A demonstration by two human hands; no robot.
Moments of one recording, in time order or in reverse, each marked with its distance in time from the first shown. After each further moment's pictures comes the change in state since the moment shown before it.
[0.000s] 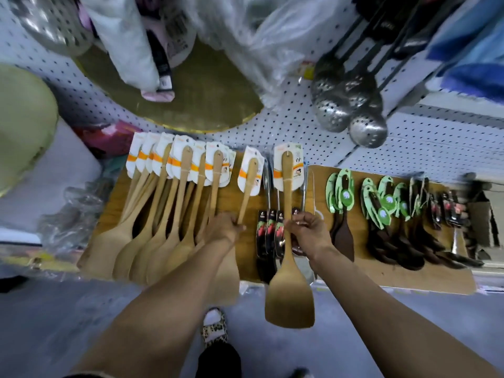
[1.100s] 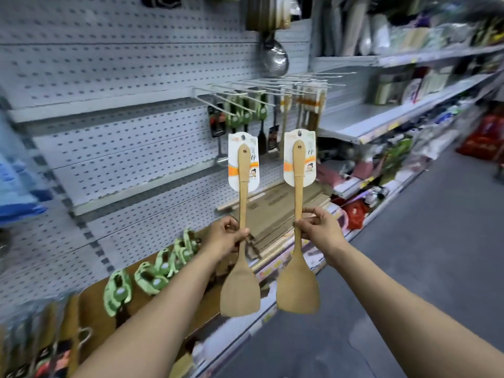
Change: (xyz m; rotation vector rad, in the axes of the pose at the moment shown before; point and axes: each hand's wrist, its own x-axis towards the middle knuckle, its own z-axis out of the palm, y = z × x) left_hand -0.406 0.451 0.348 -0.243 -0.343 0.808; right_hand -0.203 0.116 -0.683 0.395 0.566 -0.461
